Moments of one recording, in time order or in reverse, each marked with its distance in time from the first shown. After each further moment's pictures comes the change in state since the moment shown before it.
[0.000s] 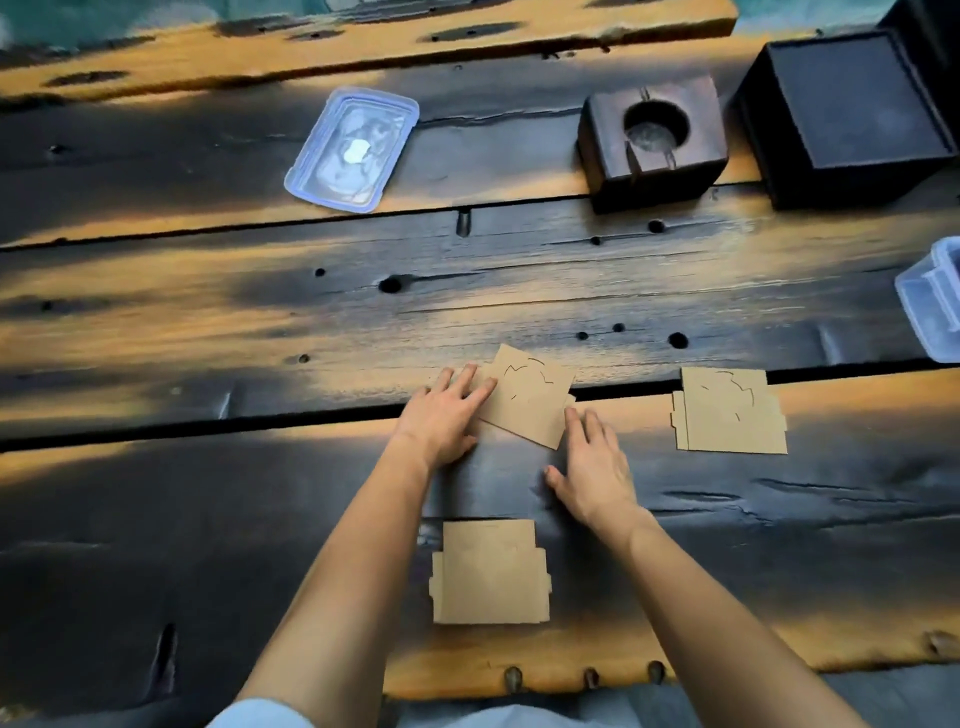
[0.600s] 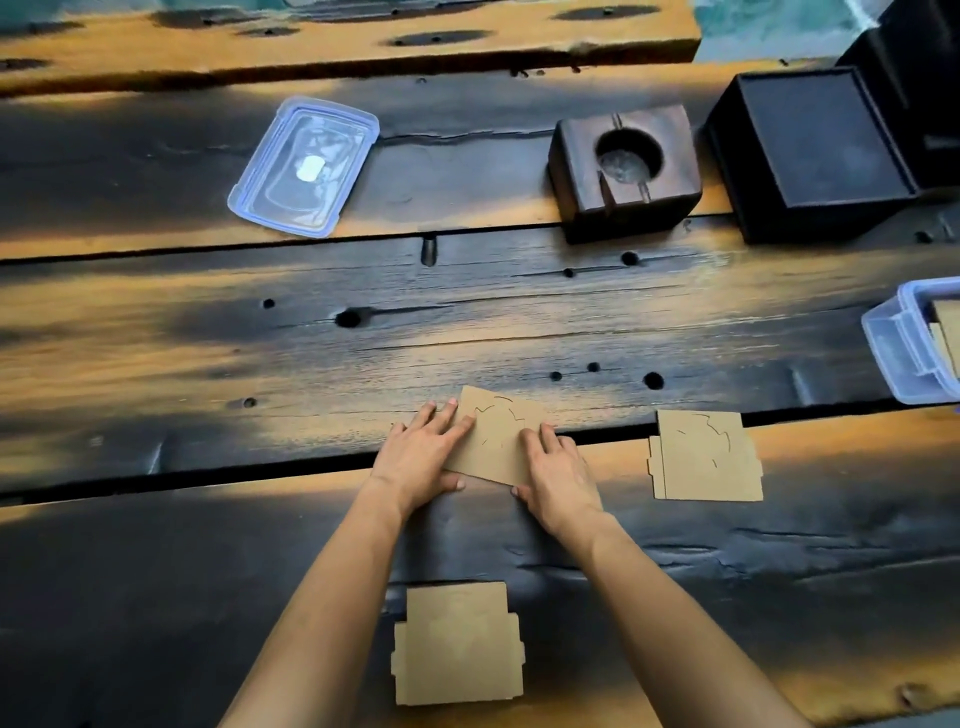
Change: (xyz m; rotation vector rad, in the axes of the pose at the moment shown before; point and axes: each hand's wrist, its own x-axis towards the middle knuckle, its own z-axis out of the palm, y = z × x) left_hand 0.051 -0.006 0.015 -0.083 -0.031 0.014; right_hand 0.065 -0.009 -0.016 -0.152 -0.049 -0.093
